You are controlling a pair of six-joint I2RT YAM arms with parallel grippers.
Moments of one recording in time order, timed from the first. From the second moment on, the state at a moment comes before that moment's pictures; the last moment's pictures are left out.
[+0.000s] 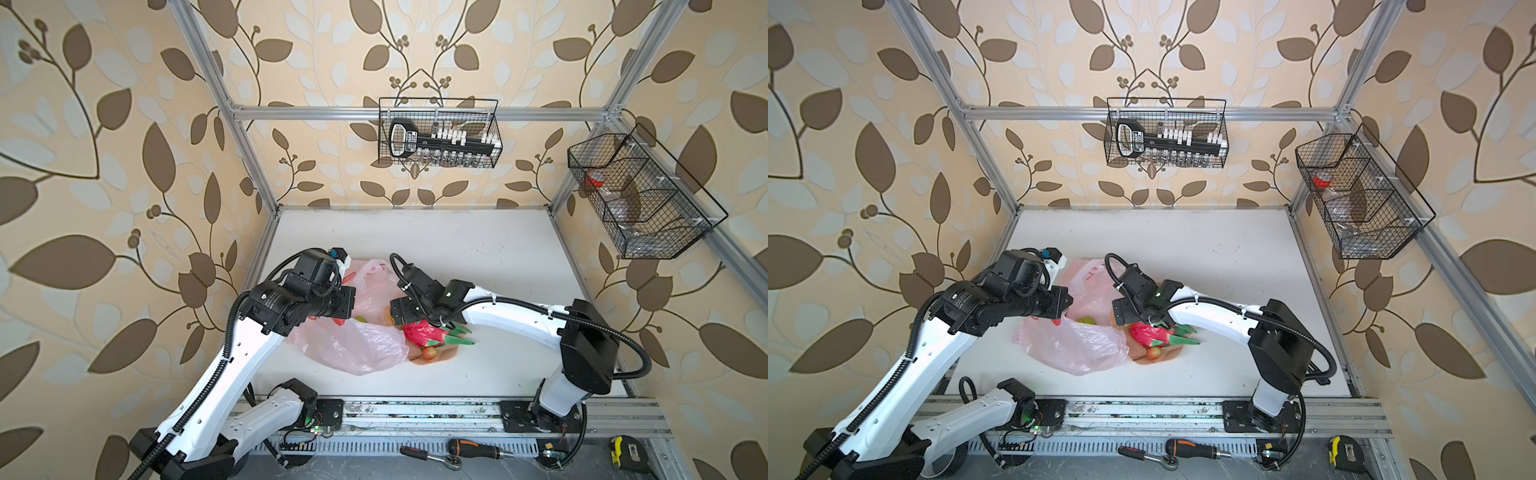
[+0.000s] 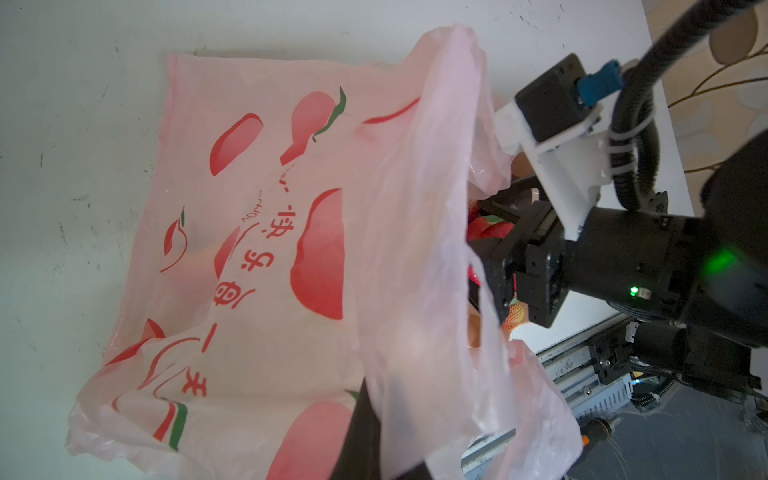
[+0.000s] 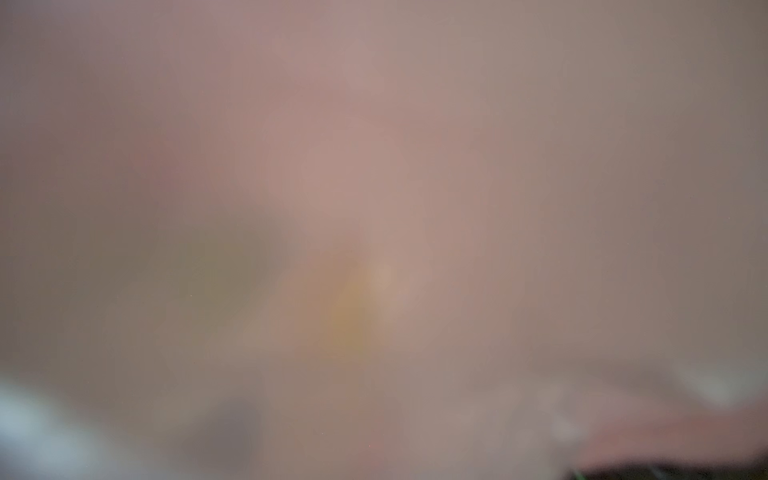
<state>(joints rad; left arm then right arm) -0.46 0.97 1.20 -1.16 0.14 -0.35 0.94 1.72 1.26 -0.56 0.14 0.60</state>
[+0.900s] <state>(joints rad) -0.46 0.97 1.20 -1.16 0.14 -0.35 0.93 1.82 1.29 -0.56 0.13 0.53</state>
